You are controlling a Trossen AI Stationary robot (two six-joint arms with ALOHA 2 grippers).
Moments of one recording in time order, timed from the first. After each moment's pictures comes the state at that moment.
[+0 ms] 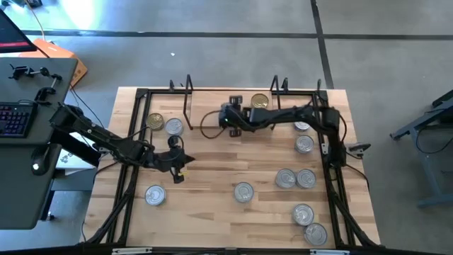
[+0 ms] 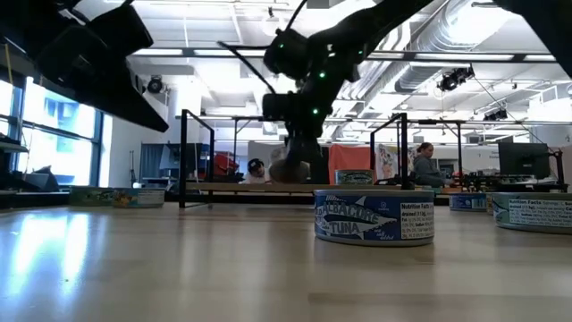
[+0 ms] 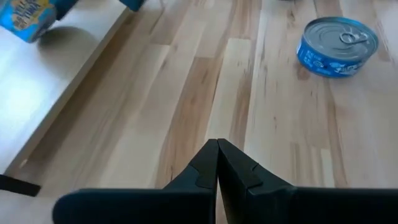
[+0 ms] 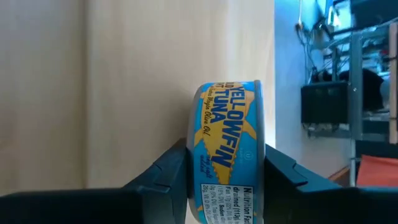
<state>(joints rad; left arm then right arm) -0.37 1.06 0.44 -0.10 -0.52 -0.32 -0.23 2.04 1.48 -0.38 0.56 -0.56</state>
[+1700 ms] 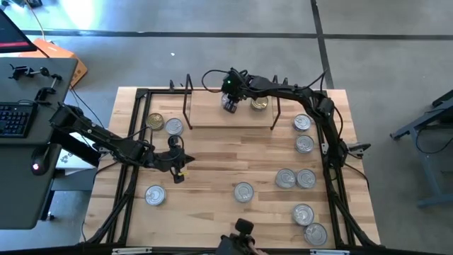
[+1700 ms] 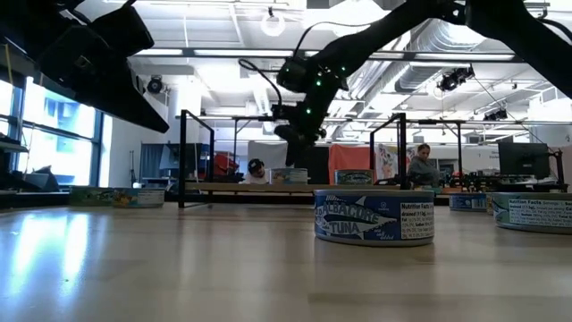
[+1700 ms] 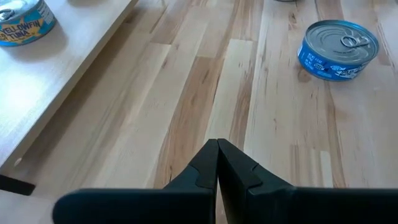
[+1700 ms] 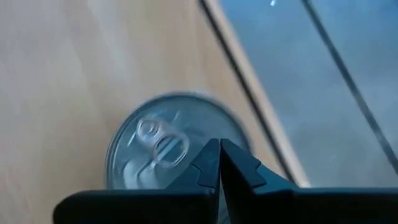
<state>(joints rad) -0.37 1.06 0.44 -0.10 -0.52 -0.34 -0.51 2.16 1.79 -0.57 0.16 -0.19</state>
